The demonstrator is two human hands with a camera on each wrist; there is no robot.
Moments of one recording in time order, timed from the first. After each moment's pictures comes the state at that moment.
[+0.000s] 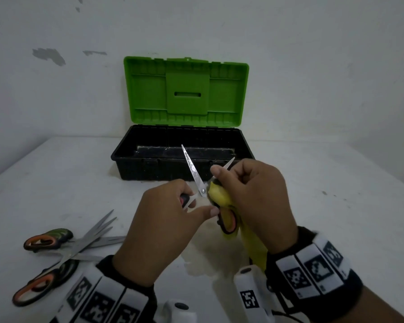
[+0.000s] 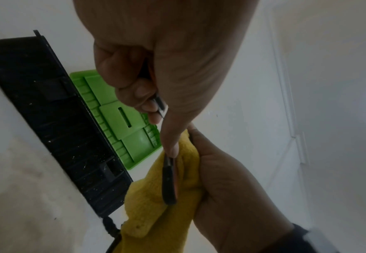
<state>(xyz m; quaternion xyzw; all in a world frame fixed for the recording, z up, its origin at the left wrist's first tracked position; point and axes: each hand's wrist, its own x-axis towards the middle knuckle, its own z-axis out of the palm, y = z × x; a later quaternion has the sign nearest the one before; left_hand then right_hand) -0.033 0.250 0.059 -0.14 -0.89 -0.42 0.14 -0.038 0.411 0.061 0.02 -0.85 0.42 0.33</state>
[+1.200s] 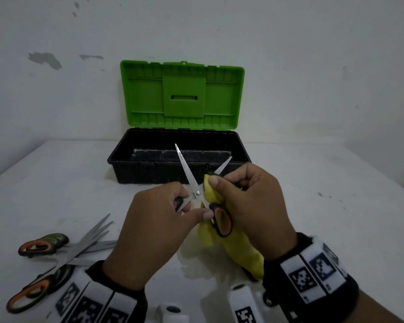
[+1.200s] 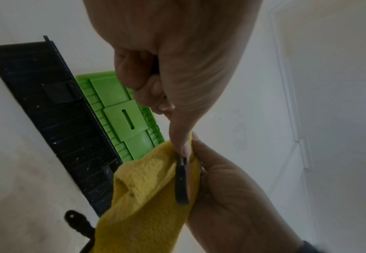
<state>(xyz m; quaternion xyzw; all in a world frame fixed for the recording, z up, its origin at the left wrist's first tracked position) -0.033 0.244 0.062 -0.17 -0.88 -0.41 0.17 -0.026 0.410 0.063 -0.01 -0.77 0.58 0.27</state>
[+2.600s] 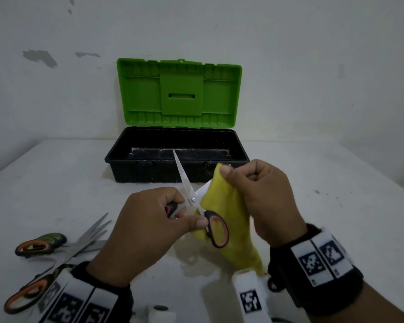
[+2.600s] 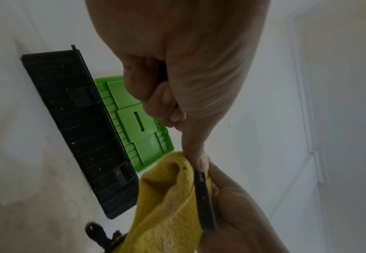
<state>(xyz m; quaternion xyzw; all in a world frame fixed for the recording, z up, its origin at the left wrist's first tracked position) -0.037 0.226 0.056 -0.21 -0.85 -0.46 0.11 -0.036 0.424 0.064 -0.05 -0.73 0.63 0.25</state>
